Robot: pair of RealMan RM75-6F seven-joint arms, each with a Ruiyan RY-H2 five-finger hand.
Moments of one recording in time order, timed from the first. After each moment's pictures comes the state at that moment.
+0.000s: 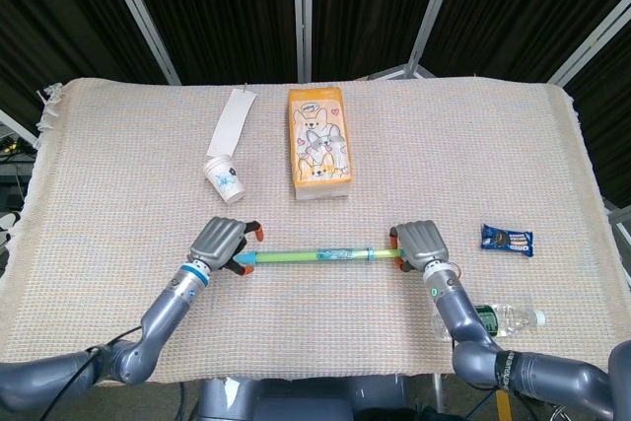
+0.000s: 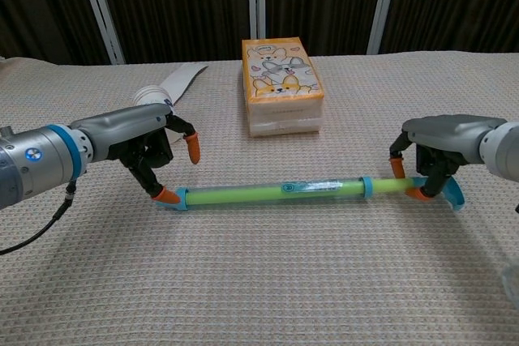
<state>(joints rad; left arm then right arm) -0.67 -1.64 -0.26 -1.52 1.05 0.83 0.39 0.72 -1.52 0.17 -1.56 -0.72 0.93 -0.64</state>
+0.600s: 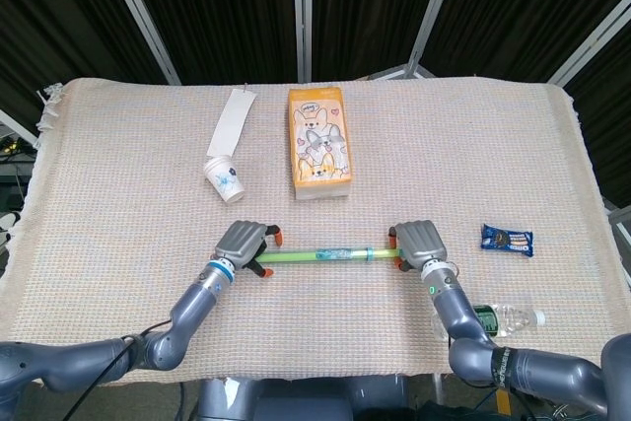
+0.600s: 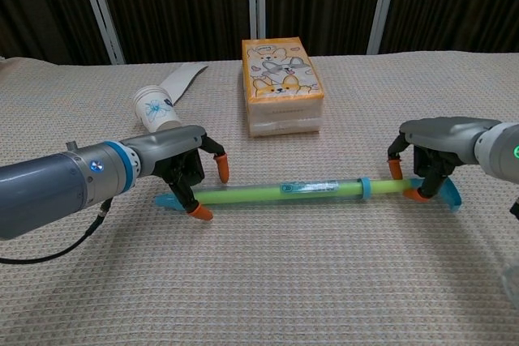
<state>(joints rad) -0.78 -1.76 -0.25 -1.39 0.88 0.78 0.40 0.75 -1.53 0.15 -1.55 -0.68 0.93 -0.62</state>
